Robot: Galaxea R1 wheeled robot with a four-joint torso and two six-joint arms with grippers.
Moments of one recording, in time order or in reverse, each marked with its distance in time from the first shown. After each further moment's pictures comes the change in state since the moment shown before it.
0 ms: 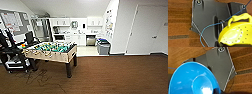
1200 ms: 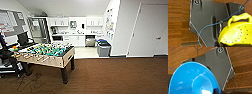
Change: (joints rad) left arm 0.002 0.006 0.002 0.000 -0.001 0.000; right arm 0.000 -0.005 -0.003 -0.004 -0.003 0.000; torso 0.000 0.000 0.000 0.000
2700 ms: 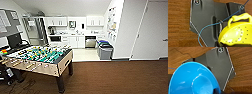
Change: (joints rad) left arm -0.001 0.000 -0.001 0.000 -0.001 0.000; right arm 0.000 0.005 0.000 -0.001 0.002 0.000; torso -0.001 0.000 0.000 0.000
